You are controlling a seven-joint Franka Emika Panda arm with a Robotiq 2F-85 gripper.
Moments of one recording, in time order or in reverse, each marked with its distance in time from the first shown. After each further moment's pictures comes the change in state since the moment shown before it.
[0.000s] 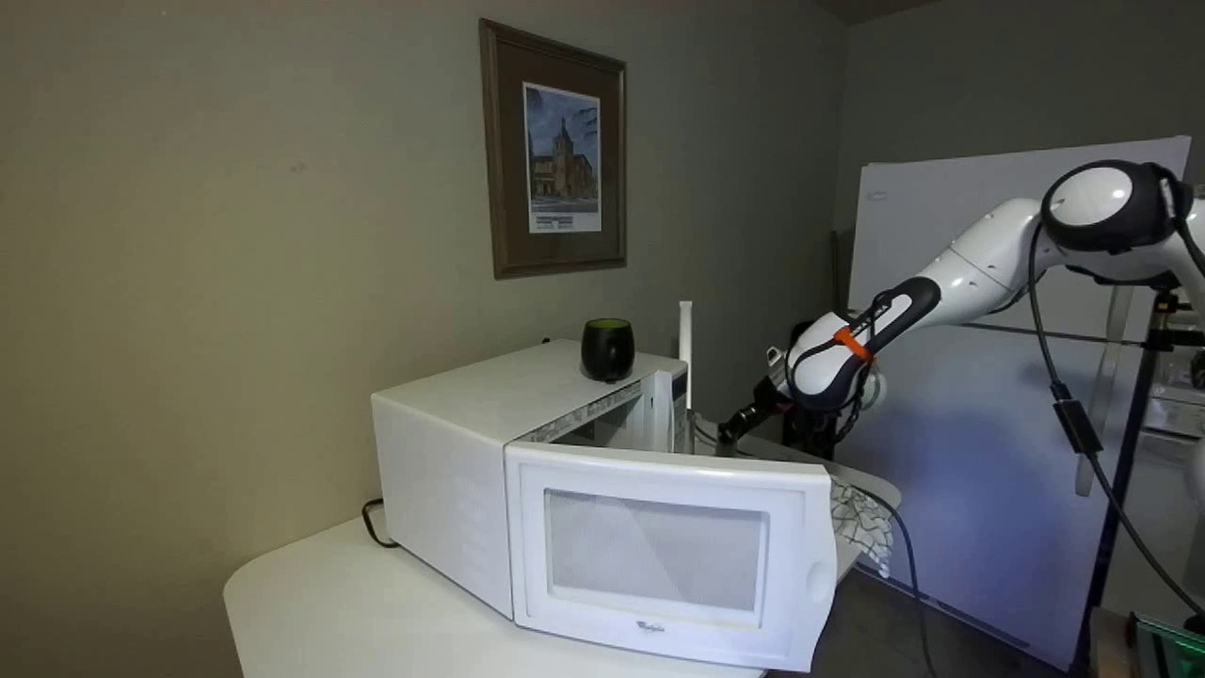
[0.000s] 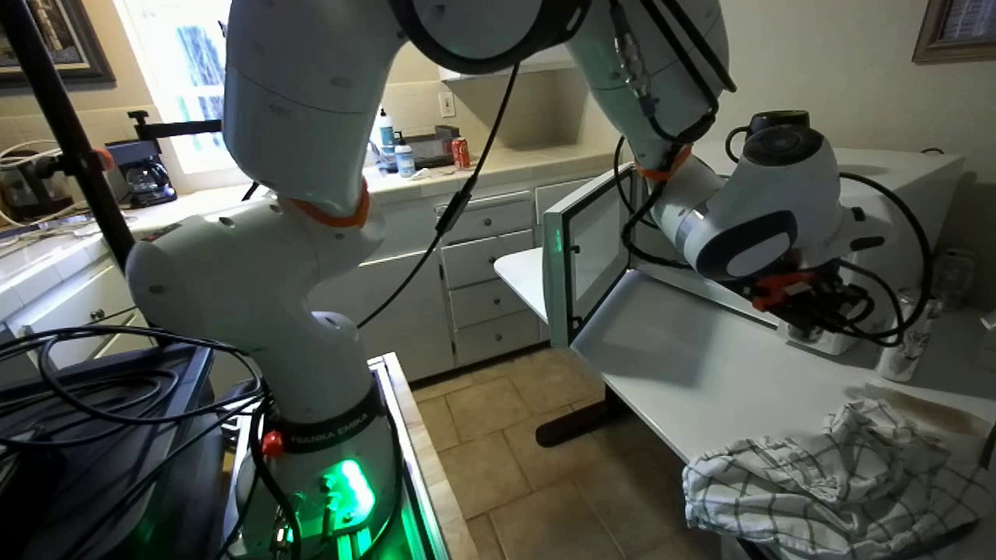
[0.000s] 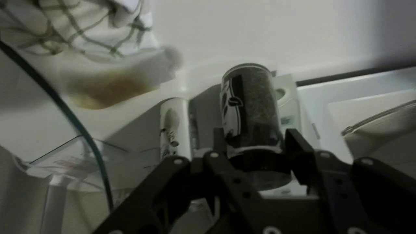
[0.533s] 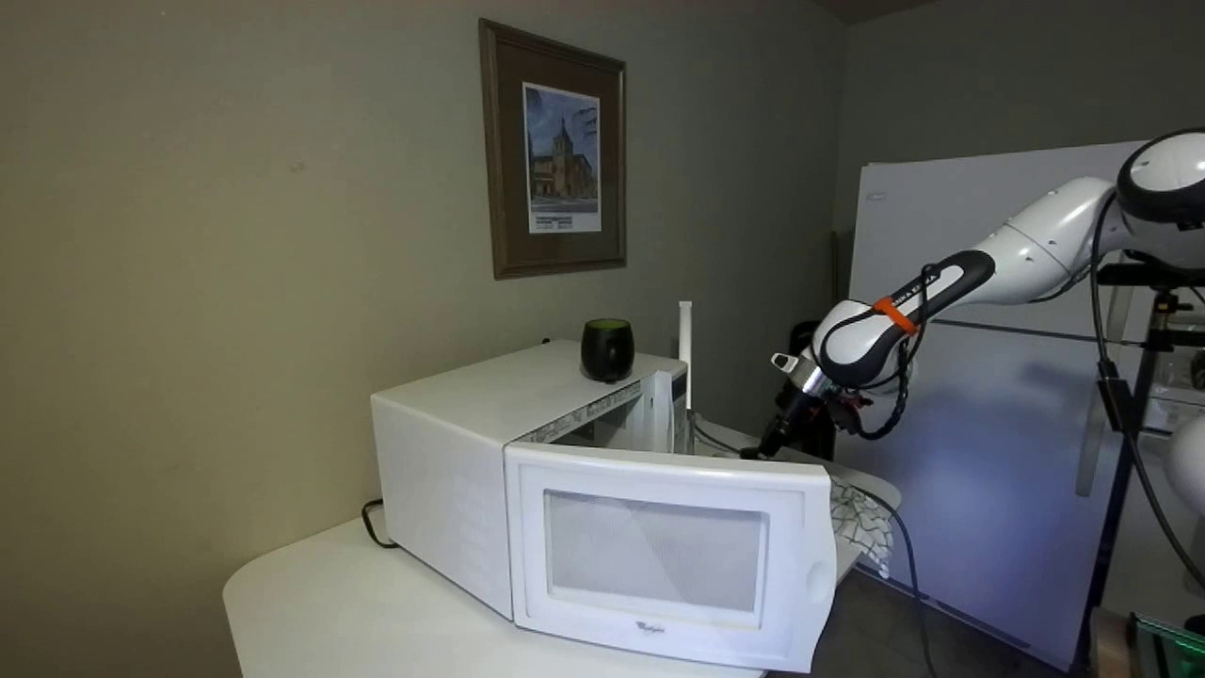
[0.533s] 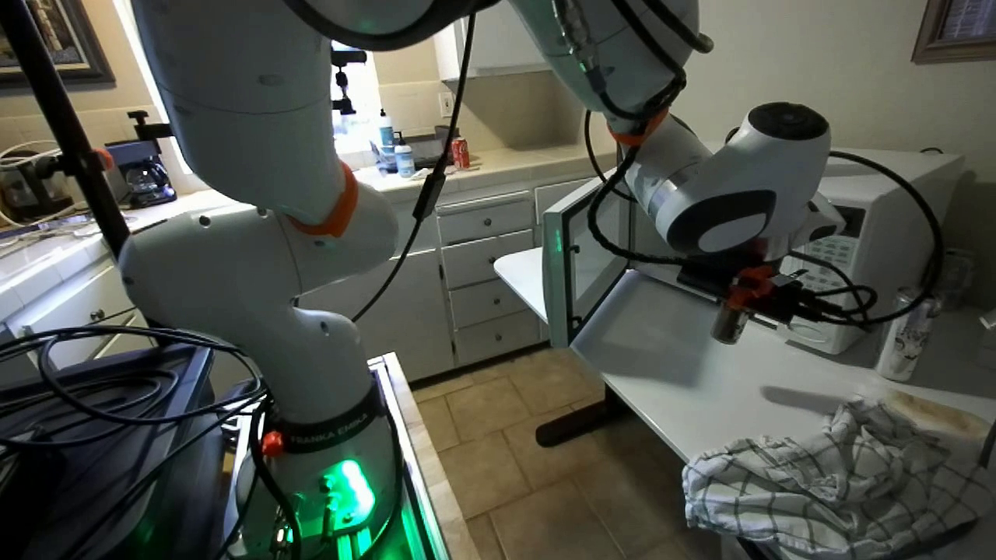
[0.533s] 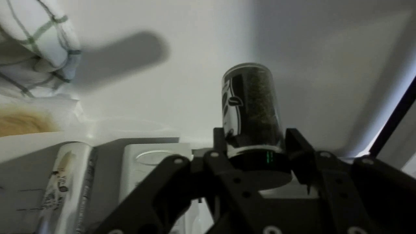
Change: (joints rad) arm -0.379 -0.034 0.376 -0.159 0.002 -0.328 -0.356
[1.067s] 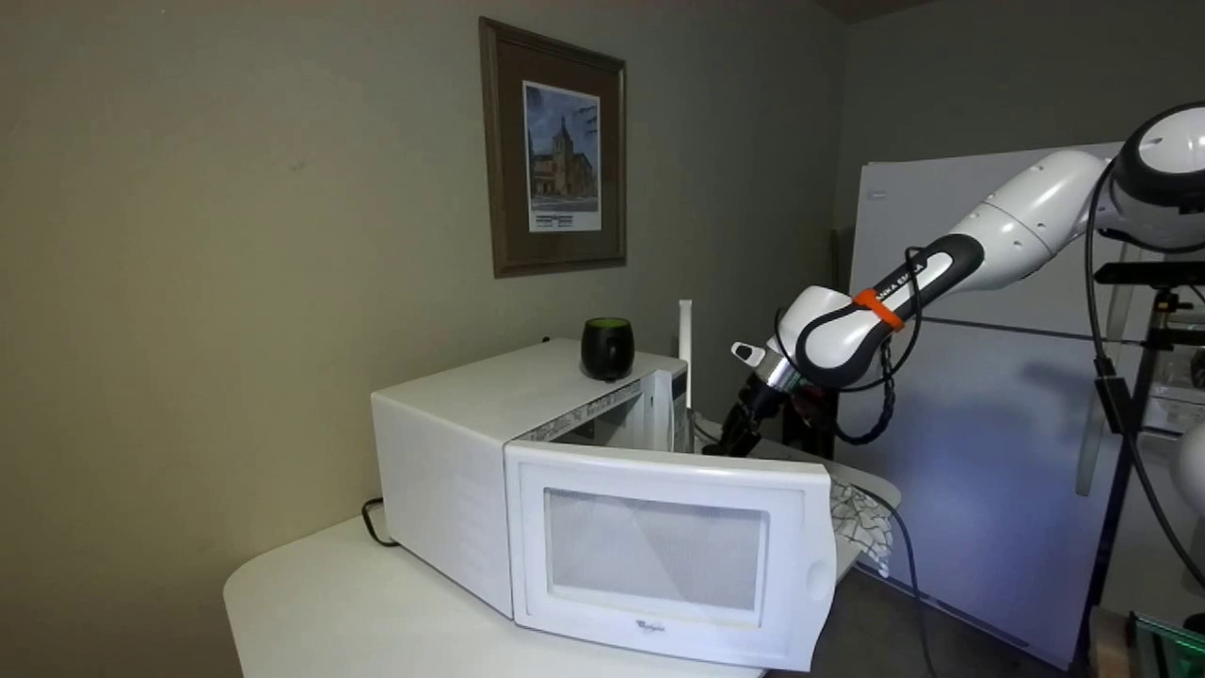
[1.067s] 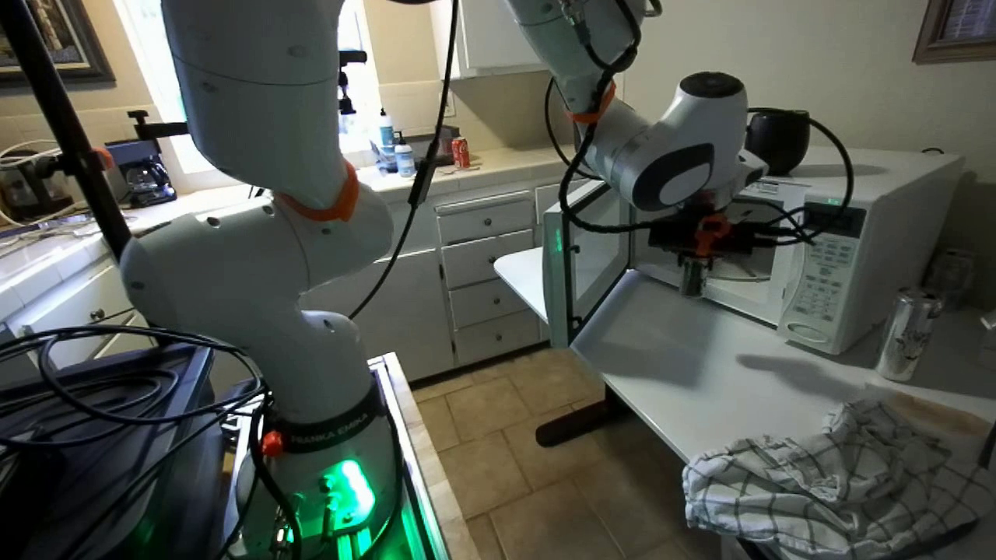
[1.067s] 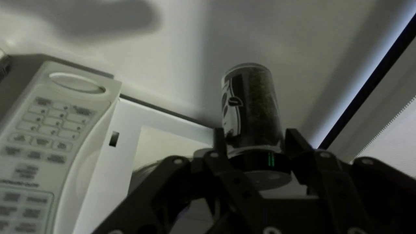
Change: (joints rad) arm 0.181 -0.113 0.019 -0.022 0.013 0.055 -0.064
